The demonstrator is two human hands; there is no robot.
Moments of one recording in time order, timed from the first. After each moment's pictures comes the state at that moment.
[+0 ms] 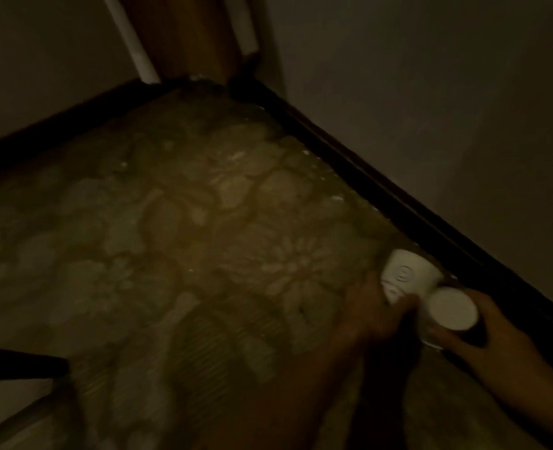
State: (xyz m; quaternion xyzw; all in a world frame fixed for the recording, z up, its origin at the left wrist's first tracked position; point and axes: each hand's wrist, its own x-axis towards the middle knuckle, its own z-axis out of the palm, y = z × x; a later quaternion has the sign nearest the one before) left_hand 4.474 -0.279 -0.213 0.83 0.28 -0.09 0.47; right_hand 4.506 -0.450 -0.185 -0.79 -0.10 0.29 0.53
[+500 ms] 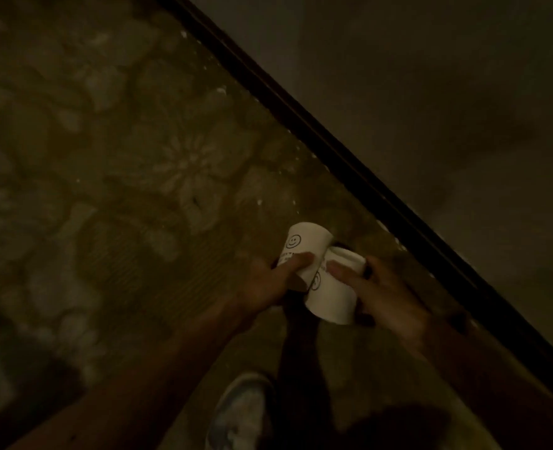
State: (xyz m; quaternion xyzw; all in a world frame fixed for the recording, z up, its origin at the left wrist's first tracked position) left_hand 4.382 -0.384 -0.150 0.65 0.35 -0.29 0.61; right_hand 4.429 -0.567 -0.148 -0.71 0.15 0.43 0.53
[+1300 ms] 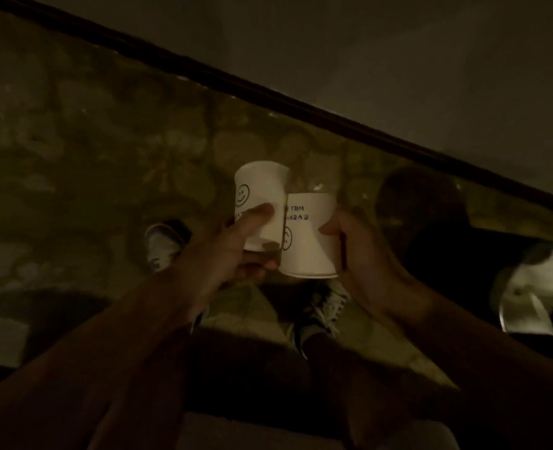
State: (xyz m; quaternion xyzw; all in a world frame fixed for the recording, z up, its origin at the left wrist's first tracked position) left_hand 4.205 -0.592 0.124 0.58 0.31 -0.44 0.62; right_hand 4.183 -0.762 0.125 -0.56 0.44 0.31 0.63
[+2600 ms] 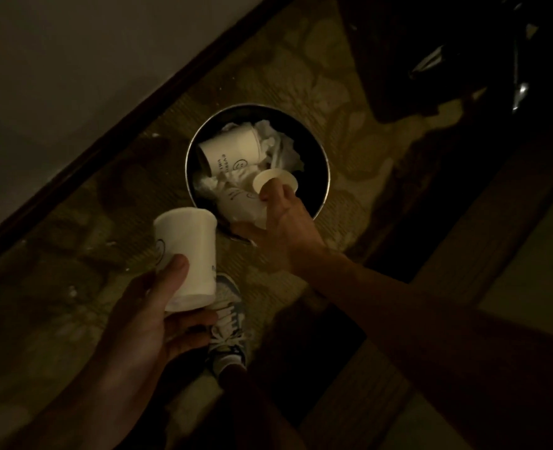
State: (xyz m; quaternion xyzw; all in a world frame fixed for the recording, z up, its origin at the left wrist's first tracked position) left_hand 4.050 -0.962 0.125 0.65 0.12 -0.67 0.33; right_hand 3.904 -1.099 0.097 -0.69 0.60 0.11 0.39
